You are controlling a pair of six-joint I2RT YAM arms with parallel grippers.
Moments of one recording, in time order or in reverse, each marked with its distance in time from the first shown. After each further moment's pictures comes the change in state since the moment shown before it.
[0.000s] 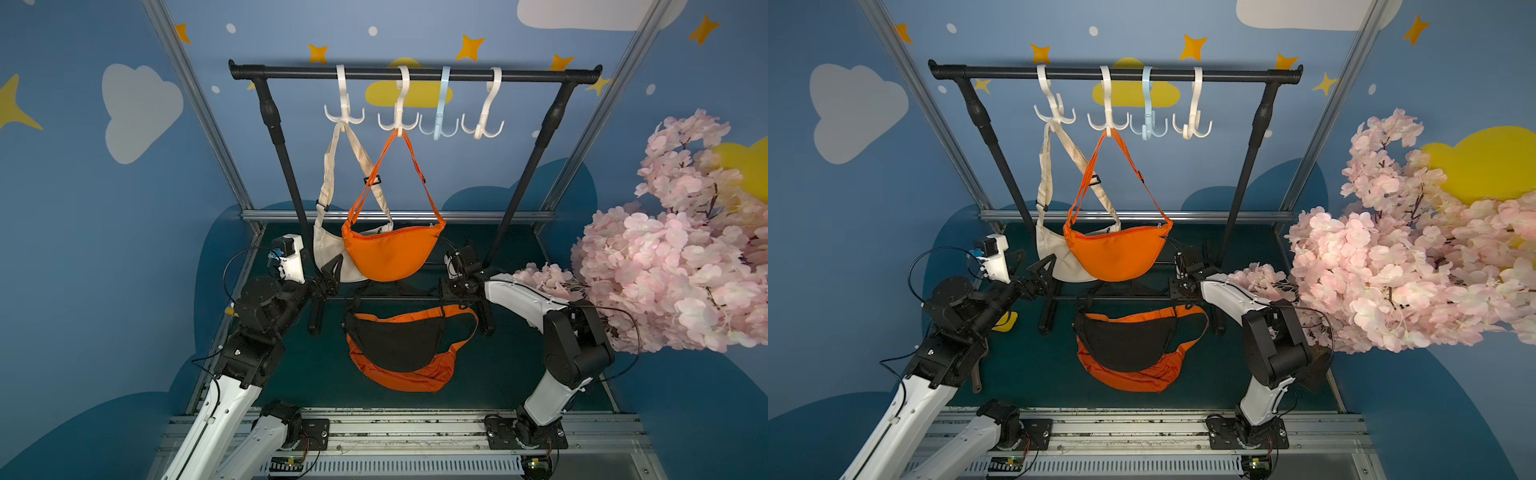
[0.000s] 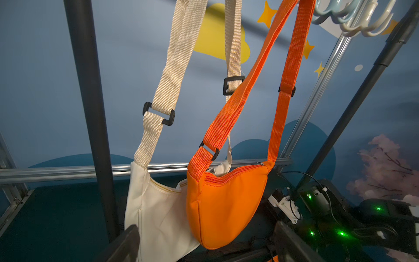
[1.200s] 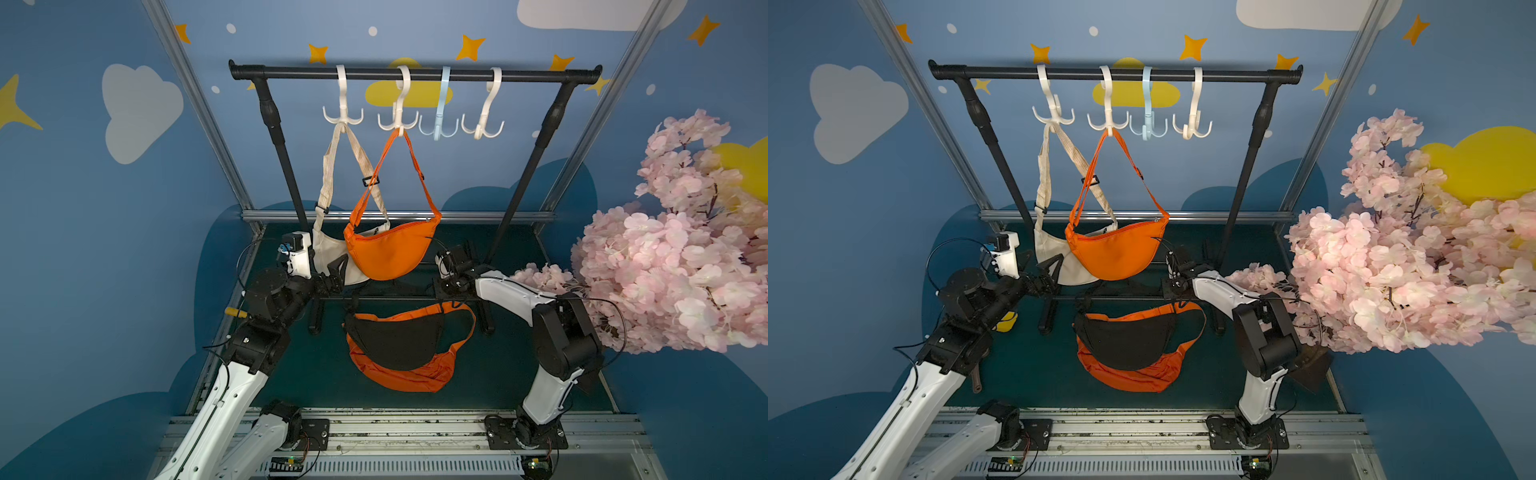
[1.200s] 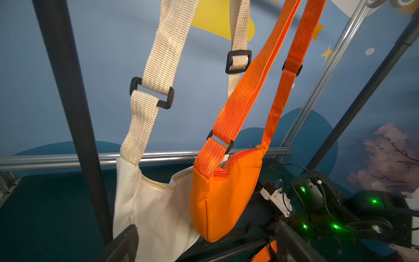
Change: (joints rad) left arm 0.011 0.083 0.000 0.010 0.058 -0.008; right arm 0.052 0.050 0.063 -0.014 -0.017 -0.024
